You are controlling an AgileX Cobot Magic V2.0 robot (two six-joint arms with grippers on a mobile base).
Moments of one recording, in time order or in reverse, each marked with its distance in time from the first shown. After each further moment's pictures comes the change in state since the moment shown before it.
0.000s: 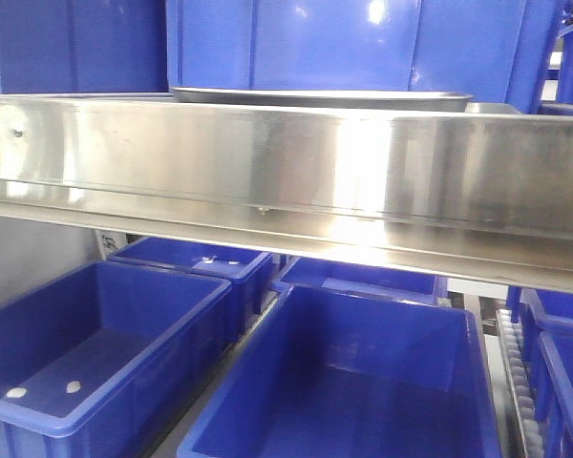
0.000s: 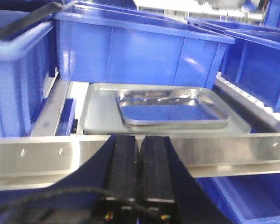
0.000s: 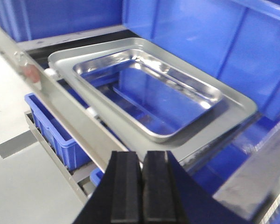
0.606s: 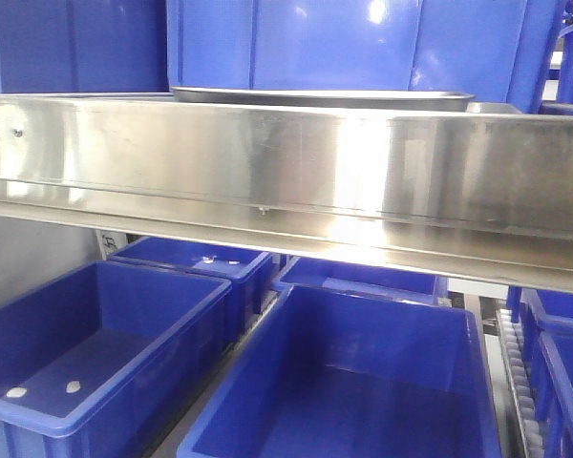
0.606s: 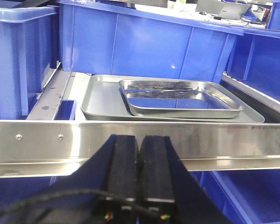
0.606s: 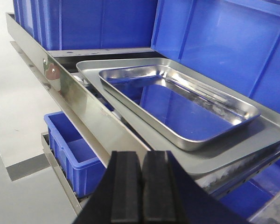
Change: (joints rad) left arm 0.000 -0.065 0.193 -0.005 -0.161 0.001; right arm 0.000 -0.063 0.284 -0.008 -0.374 -0.010
